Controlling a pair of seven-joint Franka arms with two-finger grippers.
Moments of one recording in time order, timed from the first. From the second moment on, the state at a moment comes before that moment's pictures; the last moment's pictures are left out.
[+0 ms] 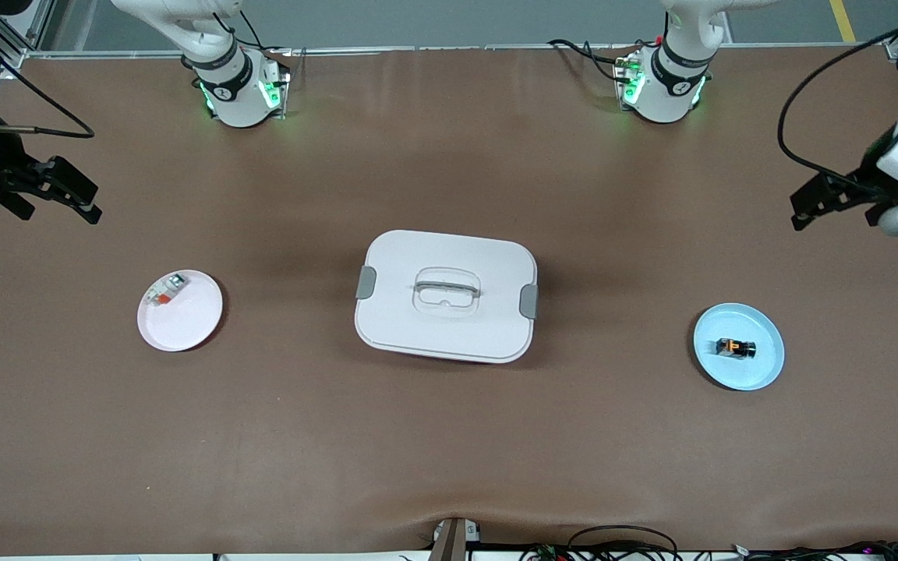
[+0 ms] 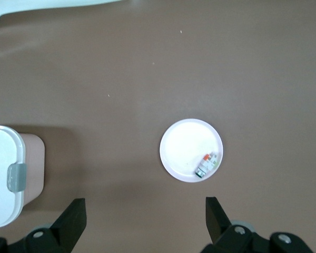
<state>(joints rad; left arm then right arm) 0.04 -0.04 -0.14 -1.64 0.06 1.66 -0.12 -0.08 -0.11 0.11 -1.70 0.02 1.72 0.13</state>
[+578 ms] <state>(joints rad) -0.01 -0.16 -0.09 -1.73 0.04 1.63 -0.11 -0.09 0.03 0.11 -1.55 0.02 1.60 0.13</state>
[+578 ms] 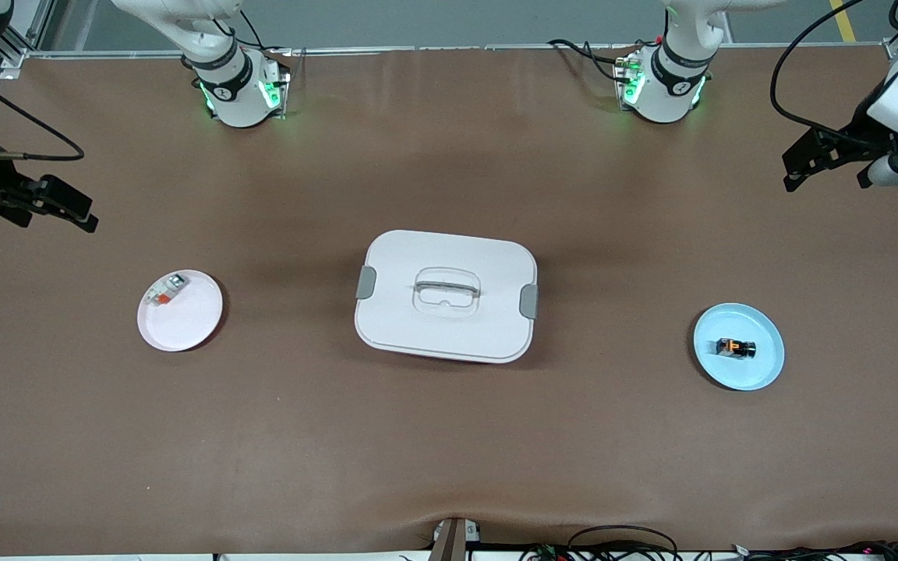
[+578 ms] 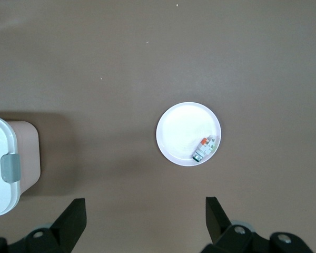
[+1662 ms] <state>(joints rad) 0.02 -0.15 -0.07 -1.73 0.03 1.61 -0.06 -0.09 0.09 0.11 -1.53 0.02 1.56 0.17</state>
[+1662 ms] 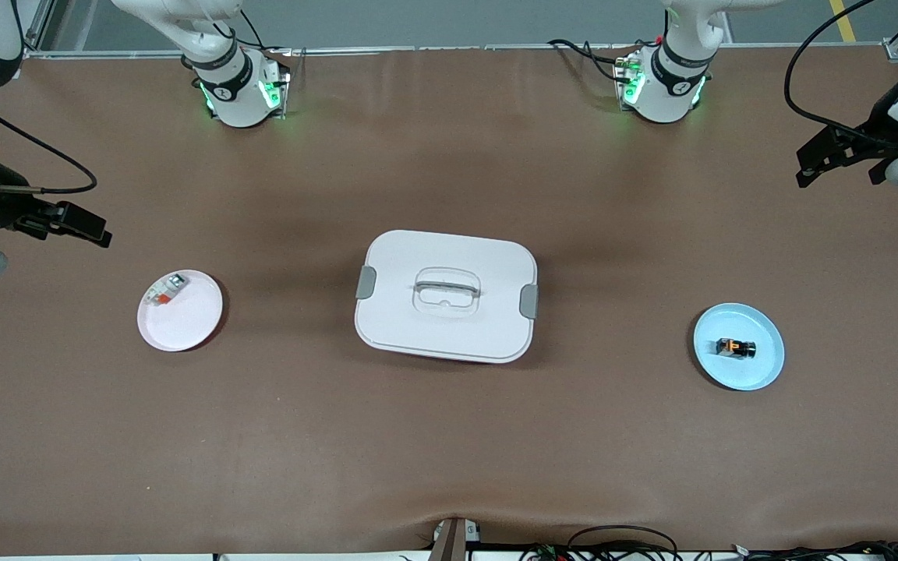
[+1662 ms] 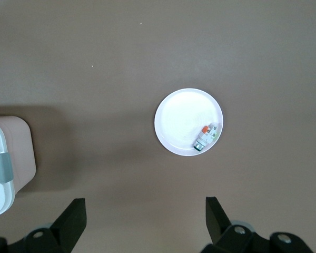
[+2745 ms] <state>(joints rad) 0.06 -0.13 -0.07 -1.68 0.03 1.58 0.00 -0.09 0.09 0.12 -1.53 0.01 1.53 0.21</state>
